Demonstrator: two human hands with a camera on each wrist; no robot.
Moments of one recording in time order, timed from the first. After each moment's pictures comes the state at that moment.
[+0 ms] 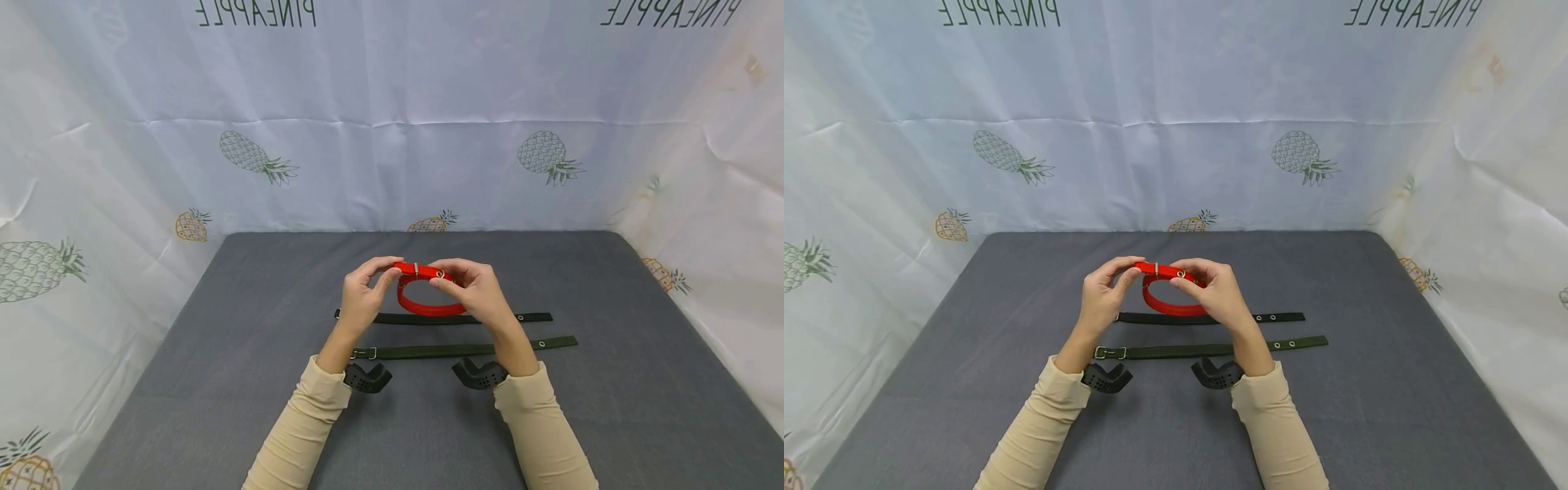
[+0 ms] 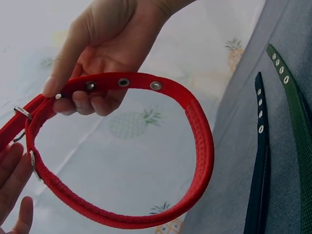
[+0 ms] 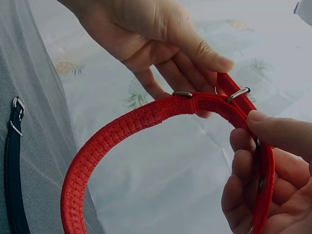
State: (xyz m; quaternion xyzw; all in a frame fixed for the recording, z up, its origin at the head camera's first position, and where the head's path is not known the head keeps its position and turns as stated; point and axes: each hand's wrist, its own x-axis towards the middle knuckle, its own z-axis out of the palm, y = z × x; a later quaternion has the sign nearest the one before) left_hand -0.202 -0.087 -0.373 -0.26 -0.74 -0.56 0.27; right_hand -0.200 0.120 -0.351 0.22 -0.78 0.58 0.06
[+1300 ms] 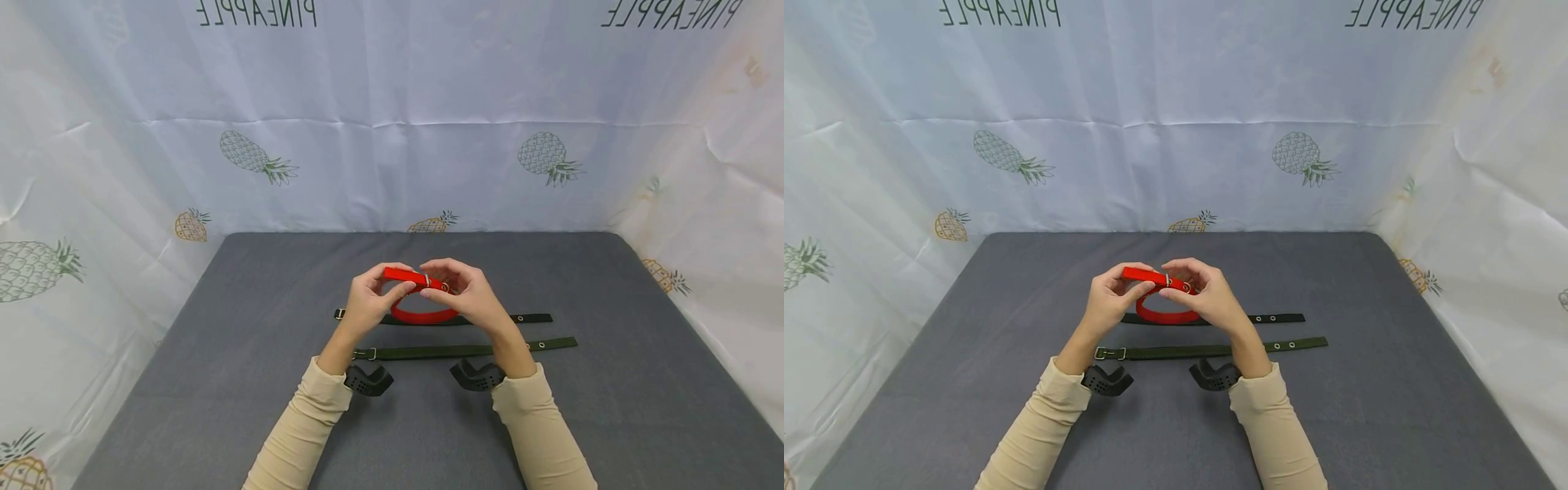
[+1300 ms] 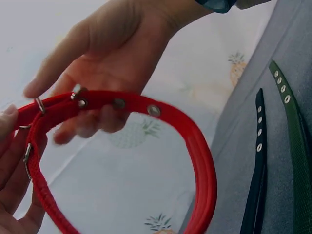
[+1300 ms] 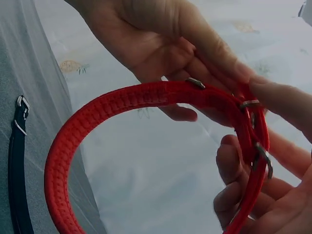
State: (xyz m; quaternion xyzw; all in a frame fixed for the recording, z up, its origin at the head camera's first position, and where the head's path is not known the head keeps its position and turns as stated) left_hand -0.197 -0.084 -0.374 -0.29 -0.69 -0.66 0.12; right_hand -0.199 0.118 -0.355 0.28 -0.75 0.60 -0.01
